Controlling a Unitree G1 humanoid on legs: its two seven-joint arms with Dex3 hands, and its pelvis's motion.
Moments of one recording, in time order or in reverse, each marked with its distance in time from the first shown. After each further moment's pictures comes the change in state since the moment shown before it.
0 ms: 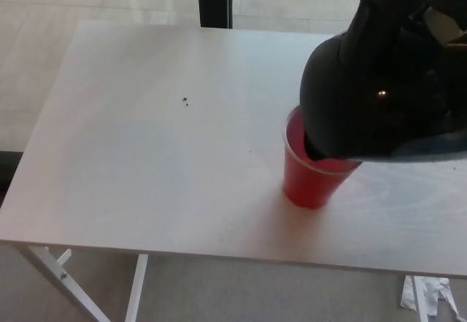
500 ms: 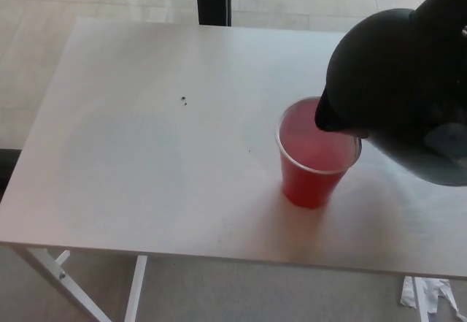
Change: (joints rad) left_arm 0.012 0.000 0.003 0.009 -0.002 0.000 0.002; right_arm 0.080 -0.014 -0.171 0.109 0.039 0.027 0.006
